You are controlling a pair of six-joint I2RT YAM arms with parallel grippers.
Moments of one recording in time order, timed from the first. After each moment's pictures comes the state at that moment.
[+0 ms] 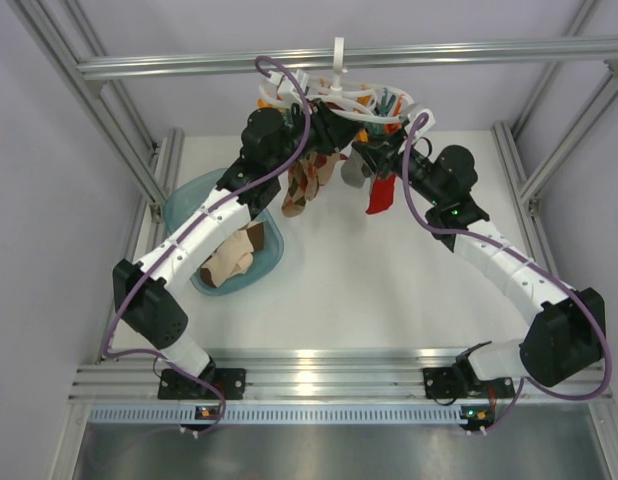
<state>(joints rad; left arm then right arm) -0.60 1.63 1.62 0.13 0.24 -0.64 0.44 1.35 1.11 0.48 -0.39 0.04</state>
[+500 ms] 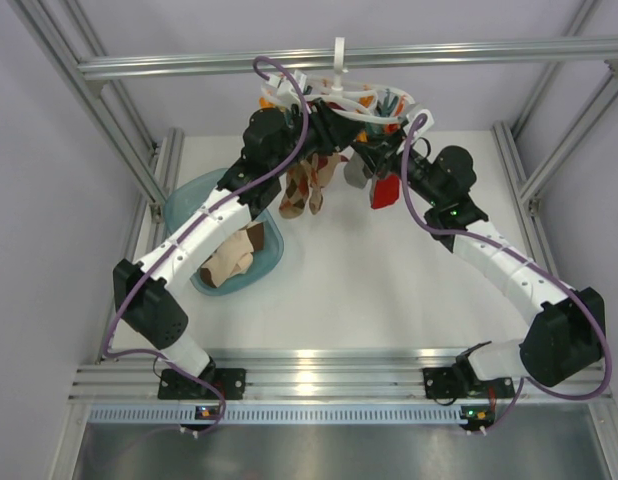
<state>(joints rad) -0.60 1.63 1.62 0.11 0.21 -0.70 0.44 1.35 1.11 0.48 -0.38 0.03</state>
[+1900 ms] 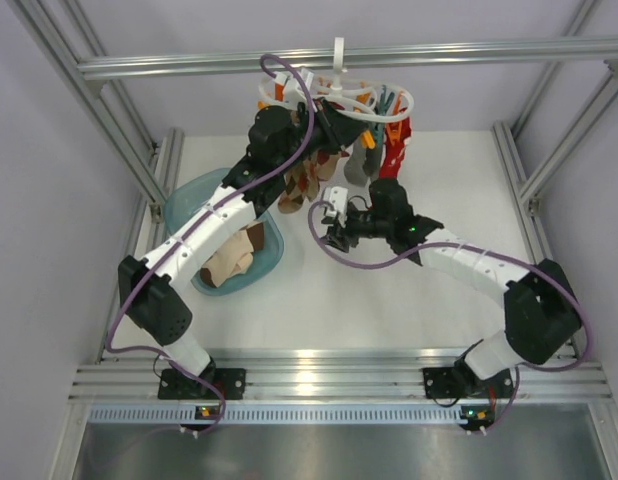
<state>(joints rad) -0.62 1.67 1.66 0.10 0.22 -0.70 0.63 1.46 1.02 0.01 -0.60 -0.45</state>
